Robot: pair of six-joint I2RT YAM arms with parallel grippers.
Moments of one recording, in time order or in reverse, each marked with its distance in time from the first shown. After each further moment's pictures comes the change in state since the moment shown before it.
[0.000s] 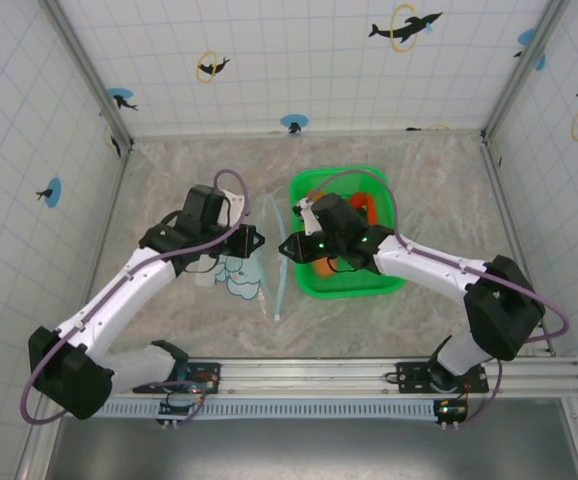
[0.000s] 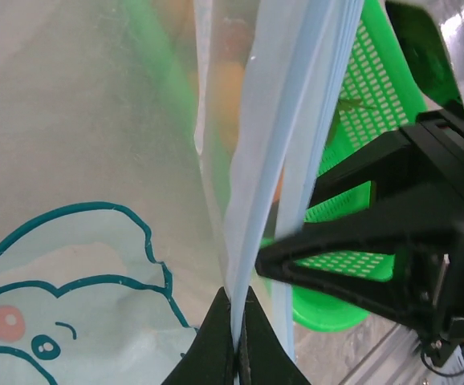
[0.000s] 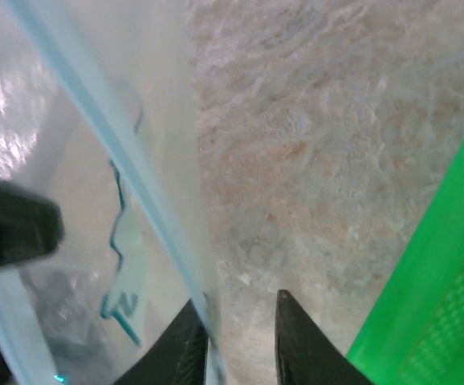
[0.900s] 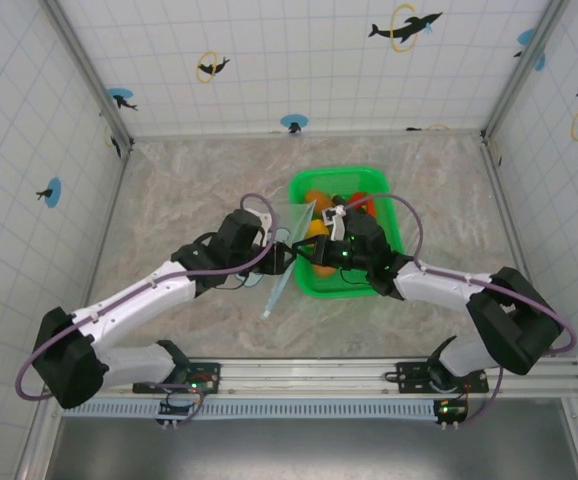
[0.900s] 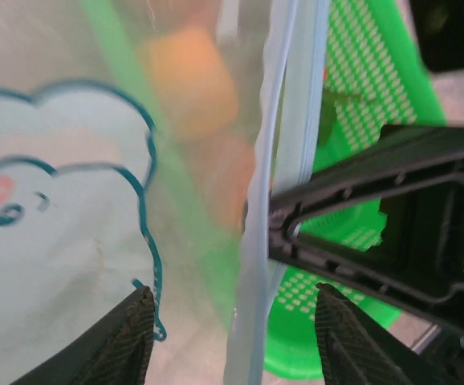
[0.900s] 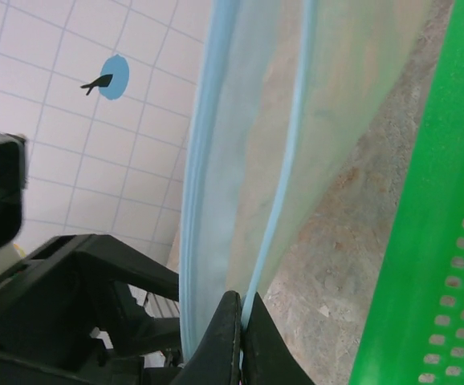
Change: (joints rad) left arm -0.259 0.002 -0.134 0.245 -0.249 -0.235; right arm -0.077 -0.104 -0.372 0.590 -0.092 0.403
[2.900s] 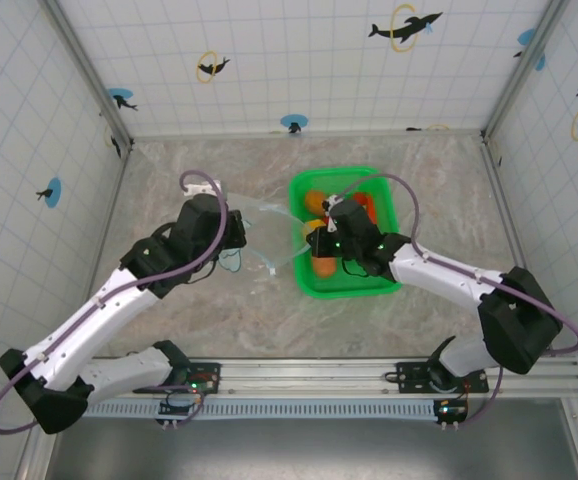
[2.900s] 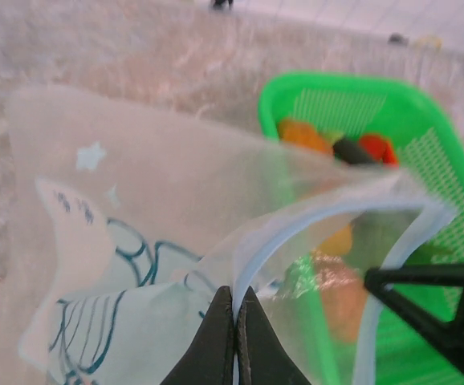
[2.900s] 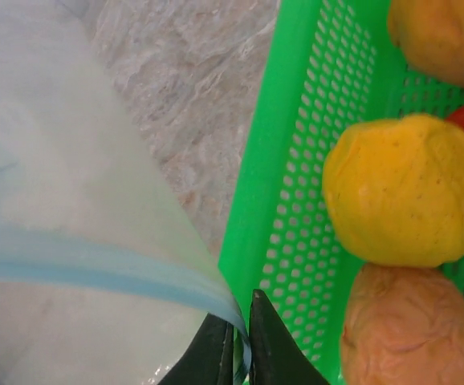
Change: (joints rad) left arm 0.022 -0.158 0.263 -0.333 -0.478 -0.085; right arm 0.028 0.010 0.271 -0.590 0.371 -0.308
